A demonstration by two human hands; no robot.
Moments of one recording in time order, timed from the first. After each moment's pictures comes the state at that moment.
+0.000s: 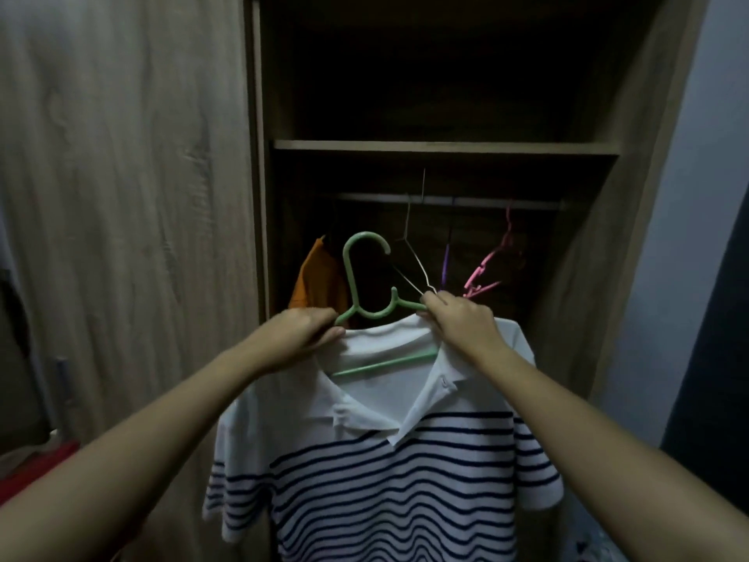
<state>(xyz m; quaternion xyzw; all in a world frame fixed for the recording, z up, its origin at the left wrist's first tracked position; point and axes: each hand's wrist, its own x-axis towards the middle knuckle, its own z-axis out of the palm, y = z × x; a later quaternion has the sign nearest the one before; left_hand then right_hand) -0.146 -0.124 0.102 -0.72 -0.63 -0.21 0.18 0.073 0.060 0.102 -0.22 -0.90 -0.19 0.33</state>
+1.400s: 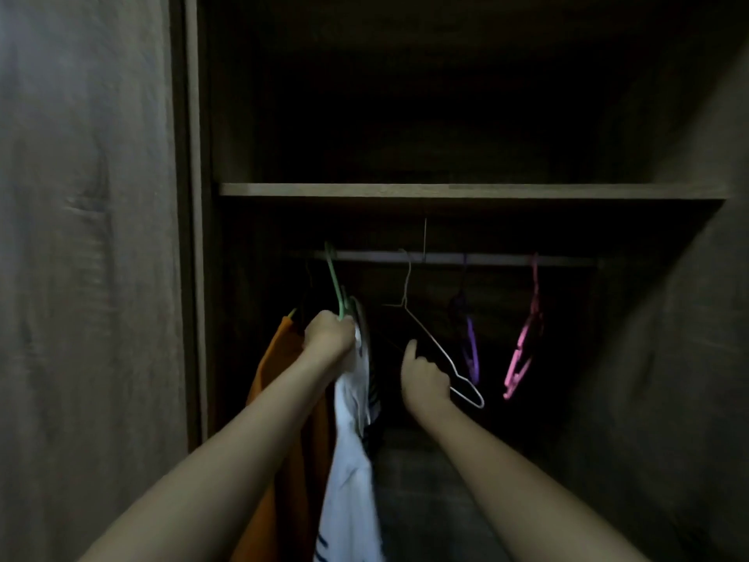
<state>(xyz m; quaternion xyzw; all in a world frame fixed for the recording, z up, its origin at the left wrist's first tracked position) -0.229 0.119 0.166 -0.38 -0.74 -0.56 -0.08 -0.116 0.204 0.097 -0.49 -0.83 -0.09 0.24</state>
